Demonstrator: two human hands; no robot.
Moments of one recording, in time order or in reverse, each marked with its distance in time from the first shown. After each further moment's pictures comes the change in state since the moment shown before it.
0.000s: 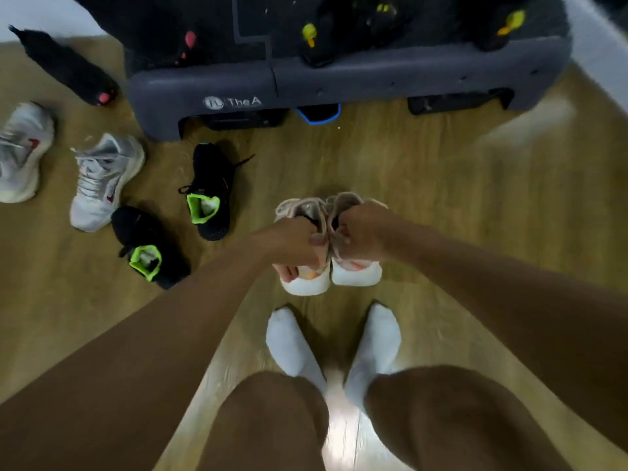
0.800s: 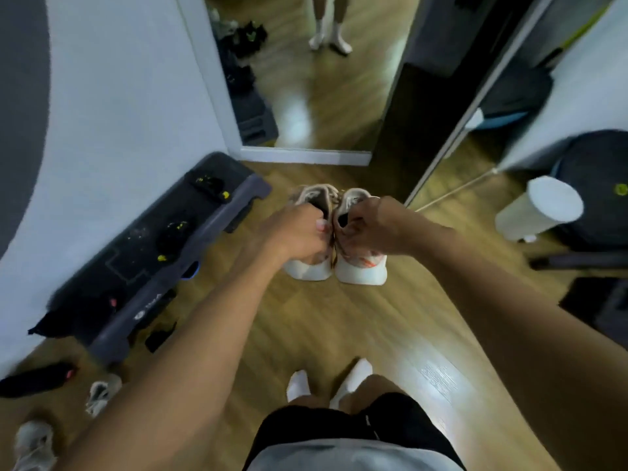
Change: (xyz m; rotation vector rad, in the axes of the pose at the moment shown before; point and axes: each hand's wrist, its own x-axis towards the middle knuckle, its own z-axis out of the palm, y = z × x) left_hand -0.511 0.381 0.032 0.808 0.165 0.773; right_hand -0.609 -0.148 -0.263 0.417 0.516 0.812
